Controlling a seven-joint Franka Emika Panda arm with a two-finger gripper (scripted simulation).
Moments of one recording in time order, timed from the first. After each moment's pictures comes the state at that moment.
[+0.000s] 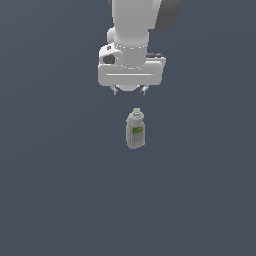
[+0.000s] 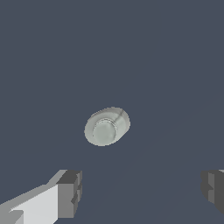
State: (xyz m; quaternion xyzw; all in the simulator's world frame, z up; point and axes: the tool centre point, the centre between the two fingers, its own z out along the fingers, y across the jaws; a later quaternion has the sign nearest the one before) arm -0.086 0.006 0.323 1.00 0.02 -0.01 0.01
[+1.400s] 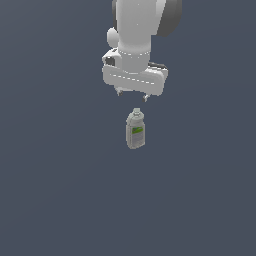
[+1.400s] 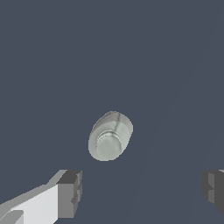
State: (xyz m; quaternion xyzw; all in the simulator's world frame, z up) arm -0.082 0.015 0.309 0.98 -0.18 -0.01 0.01
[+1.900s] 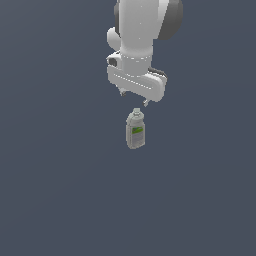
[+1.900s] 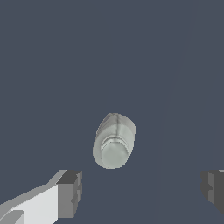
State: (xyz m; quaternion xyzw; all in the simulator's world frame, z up) arm -0.079 0.021 0.301 0.95 -0.30 0.00 0.01
